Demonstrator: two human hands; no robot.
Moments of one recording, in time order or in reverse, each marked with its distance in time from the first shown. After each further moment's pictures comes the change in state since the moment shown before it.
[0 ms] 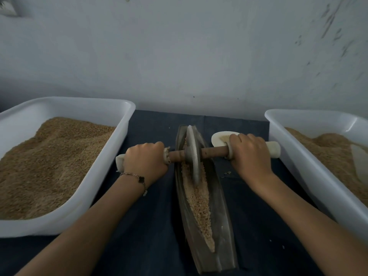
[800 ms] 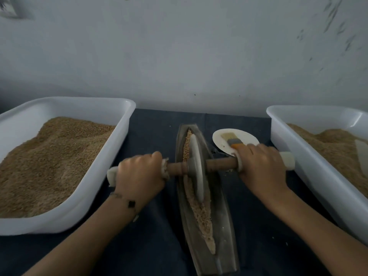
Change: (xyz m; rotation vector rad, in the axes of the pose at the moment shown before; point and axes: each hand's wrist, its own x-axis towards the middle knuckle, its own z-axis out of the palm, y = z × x) left_hand -0.047 0.002 -0.017 0.004 0.198 0.119; right_hand -0.035 0.004 -0.016 0.038 0.074 -0.012
